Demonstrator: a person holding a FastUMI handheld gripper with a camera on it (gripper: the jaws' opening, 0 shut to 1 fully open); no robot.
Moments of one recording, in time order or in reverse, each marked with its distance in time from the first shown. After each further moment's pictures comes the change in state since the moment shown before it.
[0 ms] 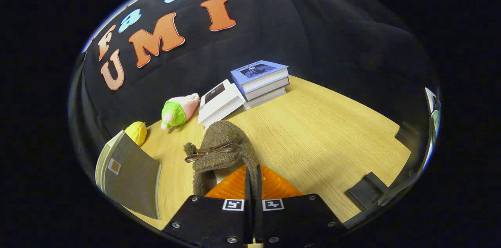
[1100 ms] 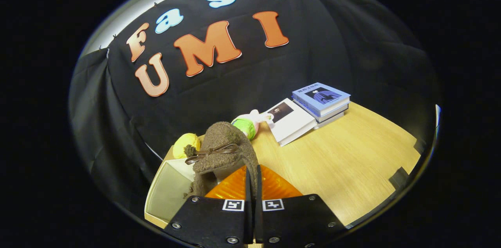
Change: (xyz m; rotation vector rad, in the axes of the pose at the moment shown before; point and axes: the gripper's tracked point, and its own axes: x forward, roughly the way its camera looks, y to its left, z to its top) arm -0.074 0.226 0.042 -0.038 -0.060 0.192
